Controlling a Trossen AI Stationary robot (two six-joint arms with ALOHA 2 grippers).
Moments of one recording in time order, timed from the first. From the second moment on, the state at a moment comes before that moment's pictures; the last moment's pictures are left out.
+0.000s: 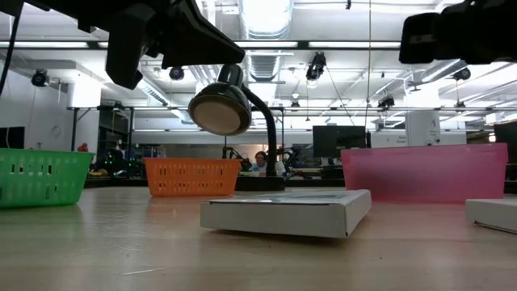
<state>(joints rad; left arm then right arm) -0.53 1.60 0.78 0.48 -0.82 0.50 0.33 0.92 0.16 0.65 -0.12 -0.27</state>
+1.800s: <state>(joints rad) -0.53 1.60 0.79 0.26 -0.37 0.21 0.31 1.70 0.77 0.16 -0.18 -0.42</state>
